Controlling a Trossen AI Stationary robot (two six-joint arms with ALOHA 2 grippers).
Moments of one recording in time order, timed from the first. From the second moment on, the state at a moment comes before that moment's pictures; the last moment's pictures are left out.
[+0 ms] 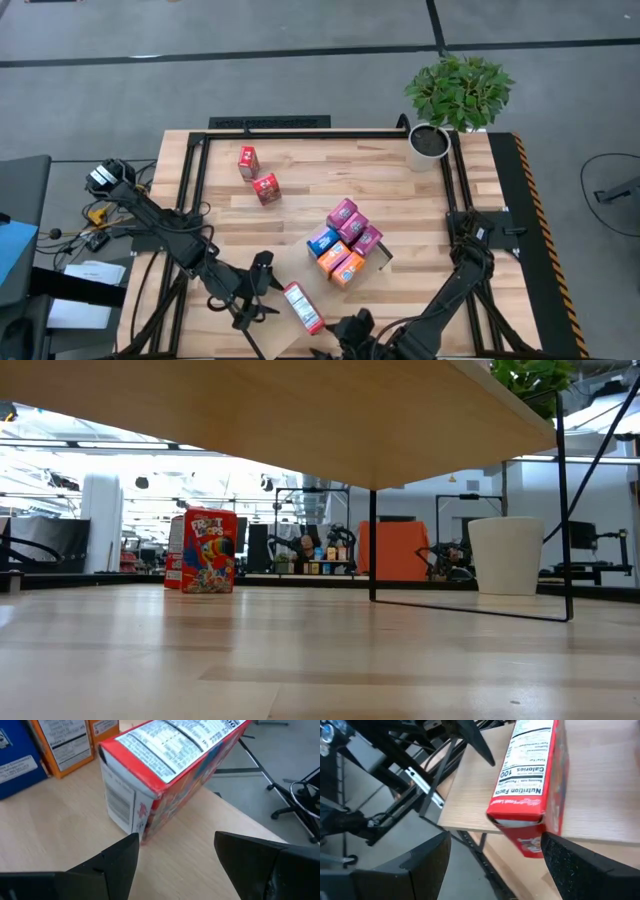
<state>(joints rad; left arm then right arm) -0.68 1.34 0.88 -0.02 -0.31 -0.39 0.81 2.30 2.34 -0.97 0.84 1.38</state>
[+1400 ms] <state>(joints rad) -0.68 1.34 0.88 0.02 -0.33 -0.46 0.72 2.30 2.33 -1.05 0.78 1.17</state>
